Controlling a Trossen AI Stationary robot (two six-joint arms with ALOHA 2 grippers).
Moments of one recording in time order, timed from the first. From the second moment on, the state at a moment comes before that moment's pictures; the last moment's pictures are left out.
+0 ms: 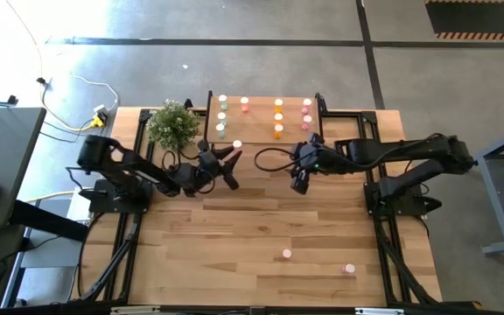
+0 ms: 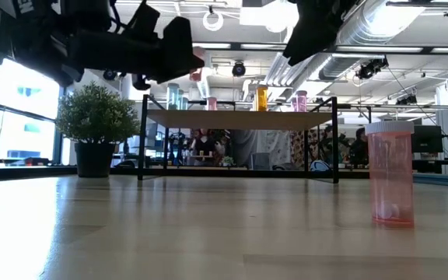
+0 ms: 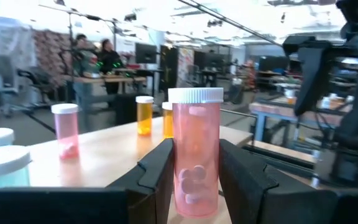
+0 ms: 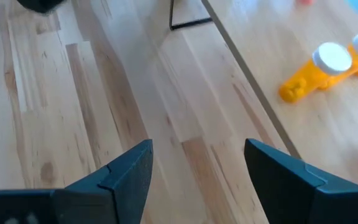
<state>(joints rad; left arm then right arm) 0.07 1.64 0.46 1.38 -0.72 0.08 0.03 1.32 1.18 -0.71 0.34 0.24</state>
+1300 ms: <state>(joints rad) 0.18 1.98 0.75 1.56 -0.98 0.24 0.03 1.31 1.18 -0.71 0.32 0.13</state>
